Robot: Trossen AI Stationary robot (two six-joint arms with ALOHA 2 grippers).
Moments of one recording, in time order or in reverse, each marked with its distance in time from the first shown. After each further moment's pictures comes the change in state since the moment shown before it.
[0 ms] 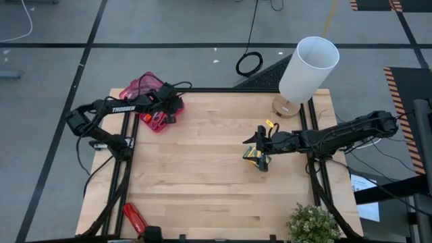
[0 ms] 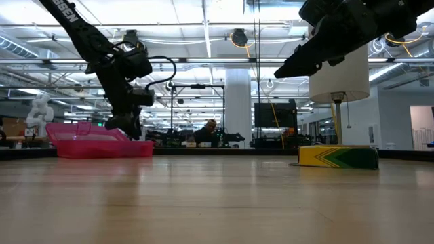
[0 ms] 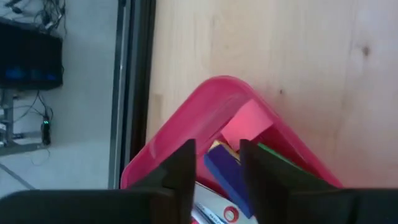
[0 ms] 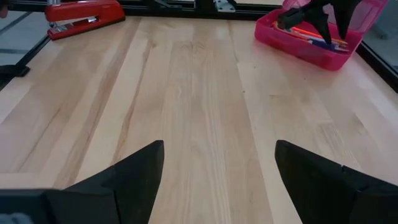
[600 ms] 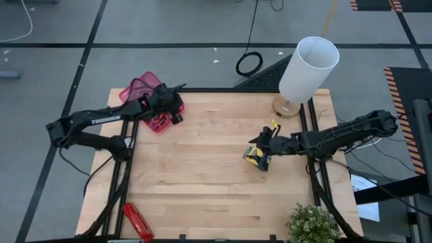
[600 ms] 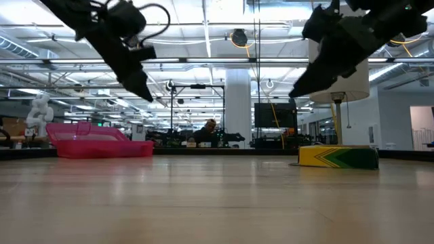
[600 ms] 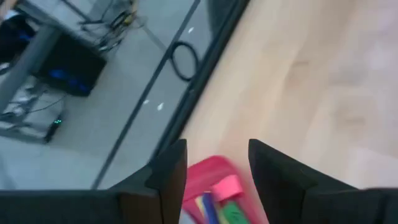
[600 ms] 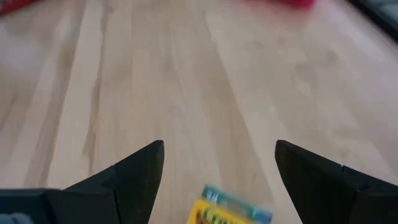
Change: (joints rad) left arm -0.217 -0.264 0.034 -0.040 -0.141 -0.429; right arm 0.031 0.001 0.000 -0.163 0.129 0.191
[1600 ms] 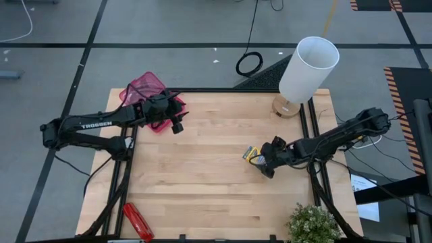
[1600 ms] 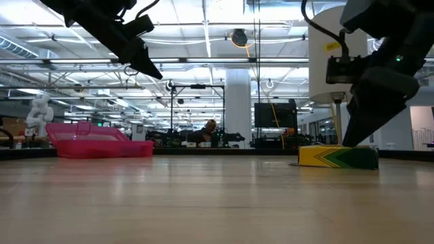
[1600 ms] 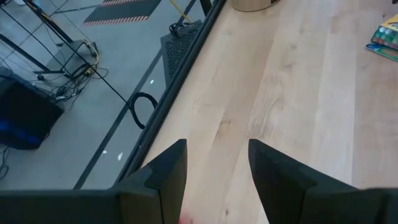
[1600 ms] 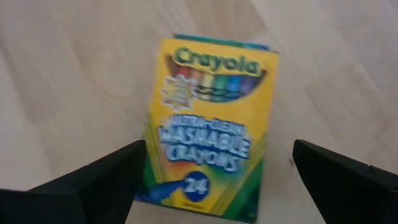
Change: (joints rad) left arm -0.165 -0.124 -0.002 0.023 0.118 -0.086; right arm 0.137 0.122 0.001 -0.395 0.045 0.474
